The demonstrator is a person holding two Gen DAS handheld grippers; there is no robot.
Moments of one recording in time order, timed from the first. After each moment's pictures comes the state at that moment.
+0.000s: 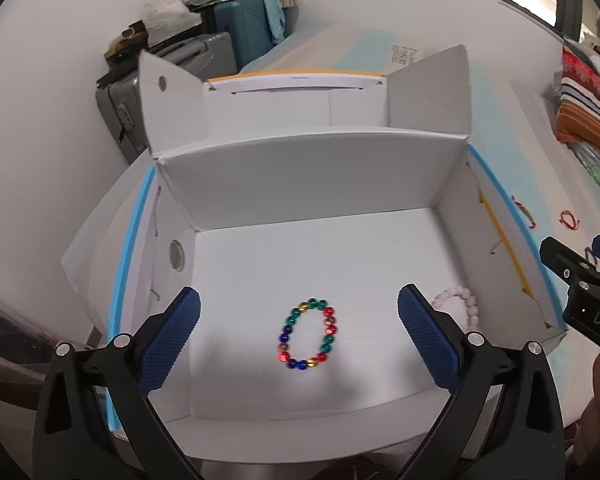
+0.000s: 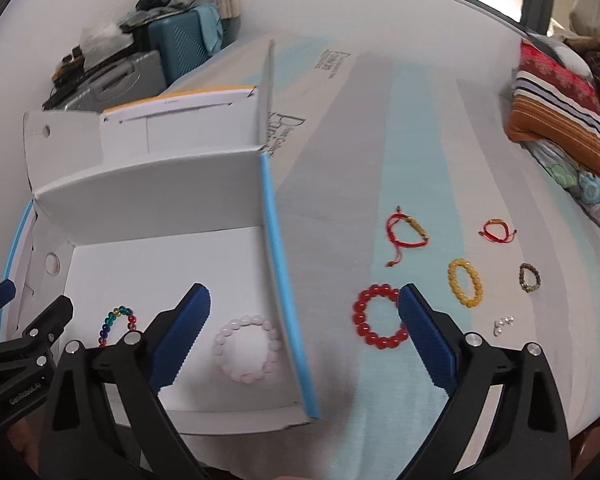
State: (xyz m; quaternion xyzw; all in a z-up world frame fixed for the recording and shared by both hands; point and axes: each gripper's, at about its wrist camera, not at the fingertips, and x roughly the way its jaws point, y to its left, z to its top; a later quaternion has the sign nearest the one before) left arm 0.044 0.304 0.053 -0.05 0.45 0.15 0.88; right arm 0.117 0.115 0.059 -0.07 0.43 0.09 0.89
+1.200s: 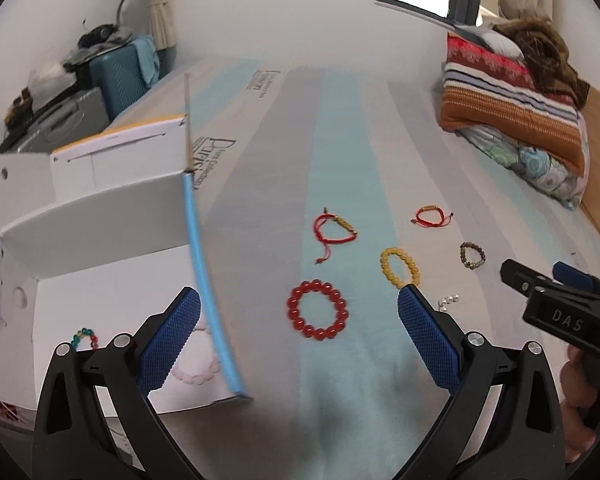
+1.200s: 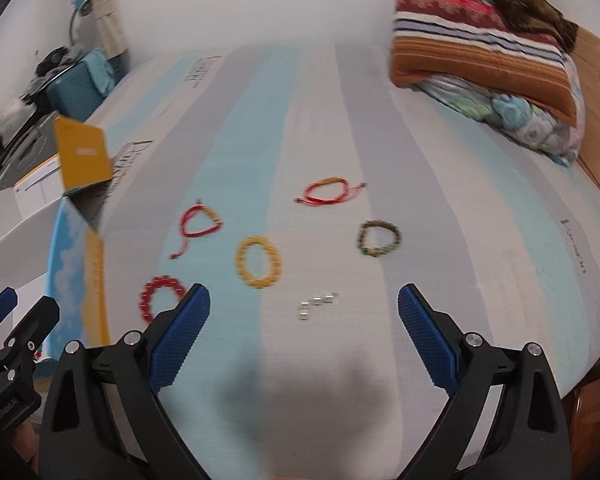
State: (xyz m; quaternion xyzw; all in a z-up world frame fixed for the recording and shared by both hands) left arm 0.098 0.066 0.068 -0.04 0.41 0.00 0.91; right arm 0.129 -0.145 0.061 0.01 0.45 -0.02 0.89
